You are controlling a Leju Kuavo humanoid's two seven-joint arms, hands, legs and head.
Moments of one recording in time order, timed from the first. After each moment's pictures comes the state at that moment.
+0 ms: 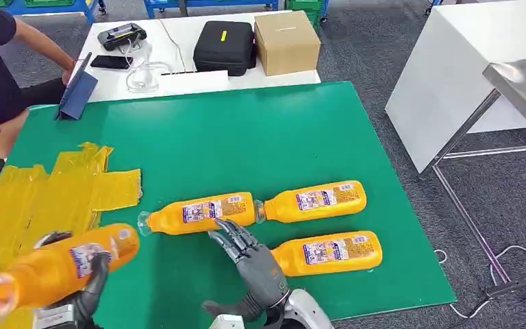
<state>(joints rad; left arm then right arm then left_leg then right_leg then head) 0.28 -0.31 0.11 -1.76 -0.39 0.48 -0.69 0.05 0.05 0.71 -1.46 0.81 -0.33 -0.28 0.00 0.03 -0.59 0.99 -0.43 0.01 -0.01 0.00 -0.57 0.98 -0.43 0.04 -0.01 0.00</state>
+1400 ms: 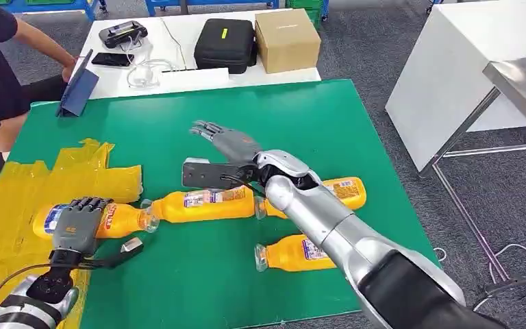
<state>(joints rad) -0.35 0.34 -0.41 -0.81 -1.57 0.61 0.26 -0.83 0.14 0.83 -0.85 0.56 0.10 -0.05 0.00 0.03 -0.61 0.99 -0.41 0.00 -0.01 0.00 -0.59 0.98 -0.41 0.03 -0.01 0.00</state>
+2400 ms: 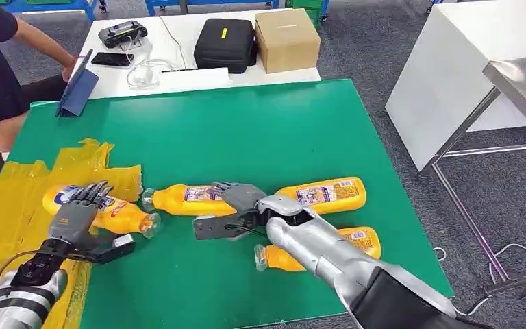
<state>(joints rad) -0.42 0.29 -0.16 -0.69 -1.48 0.52 -0.18 -0.76 0.15 1.00 -0.58 0.61 0.08 -0.06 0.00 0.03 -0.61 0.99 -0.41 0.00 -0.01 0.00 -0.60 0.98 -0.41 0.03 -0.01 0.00</state>
